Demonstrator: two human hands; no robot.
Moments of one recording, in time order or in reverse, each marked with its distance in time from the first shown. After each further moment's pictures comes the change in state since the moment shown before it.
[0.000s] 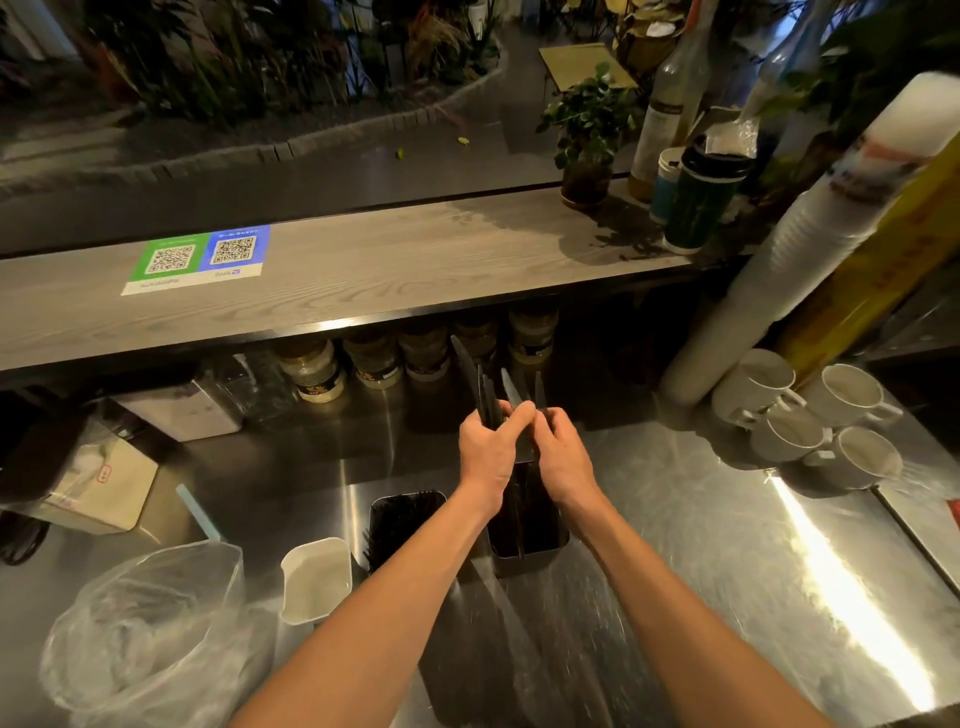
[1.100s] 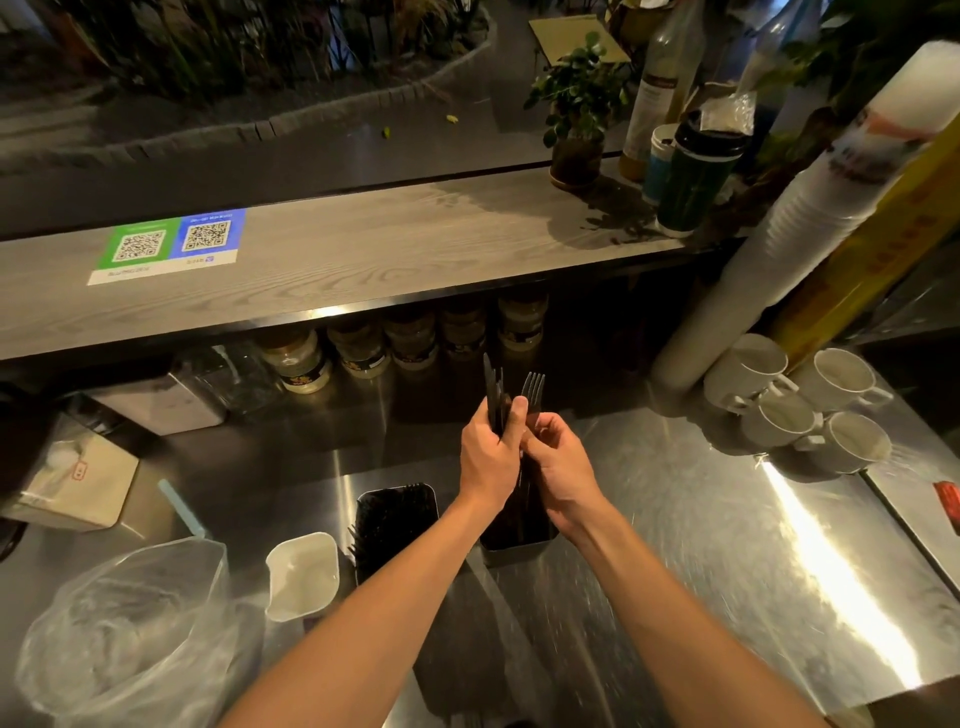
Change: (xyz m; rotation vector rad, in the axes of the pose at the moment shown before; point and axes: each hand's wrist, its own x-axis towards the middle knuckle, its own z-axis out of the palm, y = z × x) left_hand 0.000 -0.022 0.009 0.242 -0.025 0.293; right_hand 0.001 0.023 -0.003 0.493 -0.052 0.135
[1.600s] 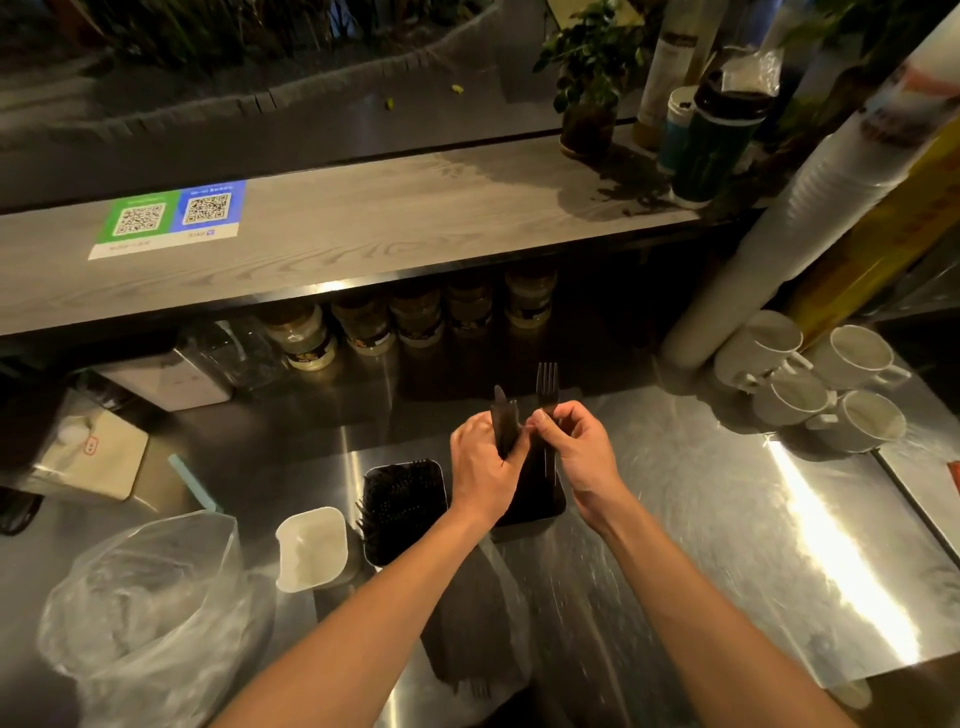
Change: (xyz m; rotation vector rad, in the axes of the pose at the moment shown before) left_hand -0.017 -0.062 -0.017 0.487 -0.075 0.097; right_hand -0.002 0.009 -0.022 -0.180 0.020 -0.107
